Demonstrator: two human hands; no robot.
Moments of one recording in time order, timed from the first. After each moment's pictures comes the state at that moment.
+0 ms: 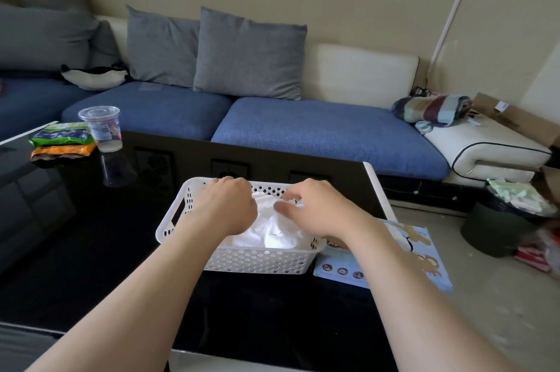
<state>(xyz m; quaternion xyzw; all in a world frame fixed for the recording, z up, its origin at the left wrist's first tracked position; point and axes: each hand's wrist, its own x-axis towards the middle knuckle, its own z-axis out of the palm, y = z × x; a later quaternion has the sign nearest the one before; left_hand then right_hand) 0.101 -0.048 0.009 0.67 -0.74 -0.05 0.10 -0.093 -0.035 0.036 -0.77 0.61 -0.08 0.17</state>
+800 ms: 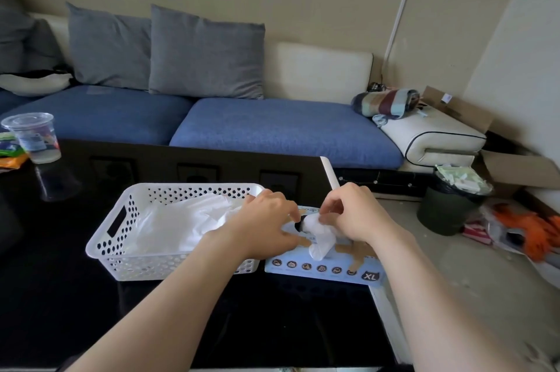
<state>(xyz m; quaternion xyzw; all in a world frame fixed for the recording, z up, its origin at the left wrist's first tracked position) -0.026 -0.033 -0.004 0.44 -0.88 -0.11 0.13 -0.245 -0.020 0.005 -0.68 0.70 -0.20 0.12</state>
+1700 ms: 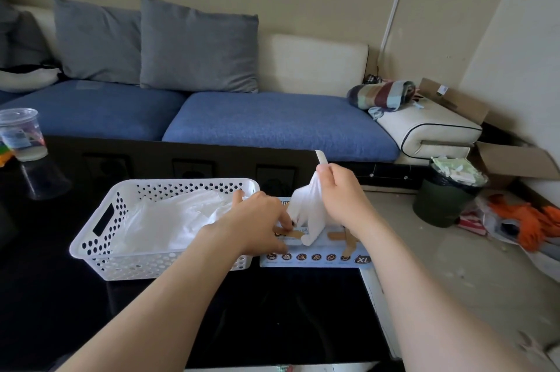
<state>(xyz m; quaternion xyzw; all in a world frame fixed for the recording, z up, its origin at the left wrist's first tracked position) -0.033 -0.037 -0.004 0.46 -0.88 -0.08 0.03 -0.228 -0.032 0.005 -0.61 0.65 -0.40 0.20</state>
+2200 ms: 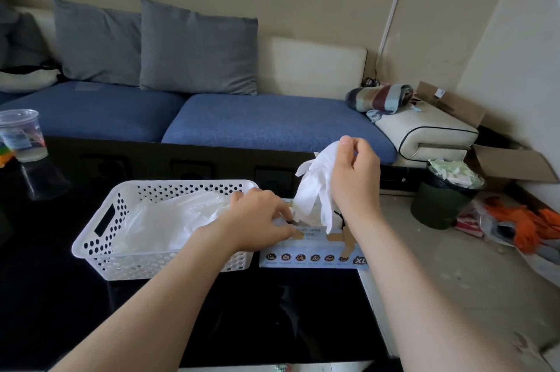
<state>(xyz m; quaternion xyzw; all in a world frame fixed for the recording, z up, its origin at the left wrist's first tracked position) -0.031 -0.037 -0.003 0.48 -0.86 -0.13 0.13 -0.215 -0.026 0.032 -0.50 0.60 -0.62 0.08</state>
